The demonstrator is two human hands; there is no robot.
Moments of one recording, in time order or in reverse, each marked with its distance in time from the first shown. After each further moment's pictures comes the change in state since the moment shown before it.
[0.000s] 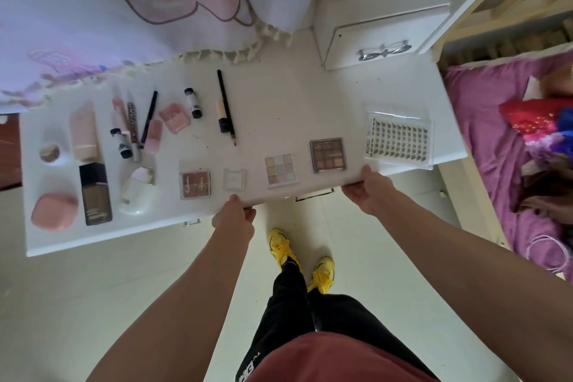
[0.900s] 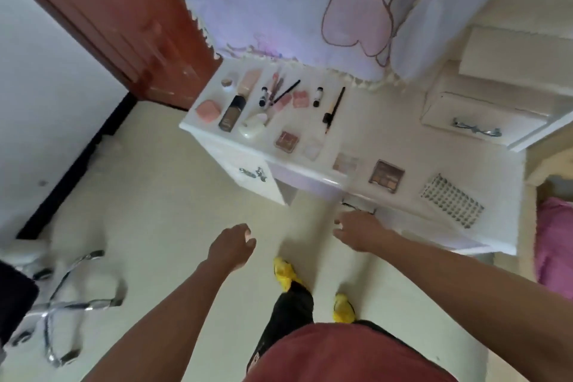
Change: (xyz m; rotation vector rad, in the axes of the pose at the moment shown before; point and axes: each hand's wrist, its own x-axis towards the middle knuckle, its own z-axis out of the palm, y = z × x) left_hand -0.098 -0.097 -0.196 1.340 0.131 0.696; right_hand -0.104 0.045 -0.024 -2.264 -0.695 -0.979
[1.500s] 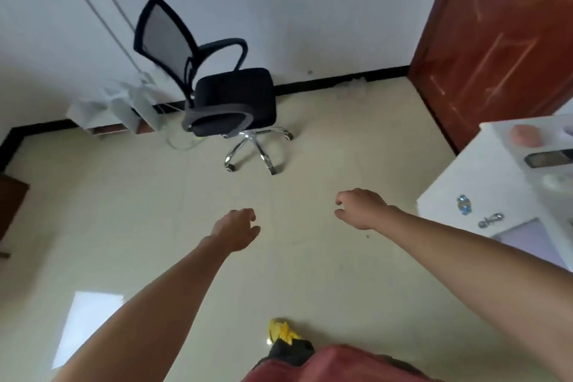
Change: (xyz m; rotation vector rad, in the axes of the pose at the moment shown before) left_hand -0.344 -0.308 0.102 -0.467 0.267 -0.740; right_hand -0.092 -0.396 0.165 -0.801 -0.114 -0.879
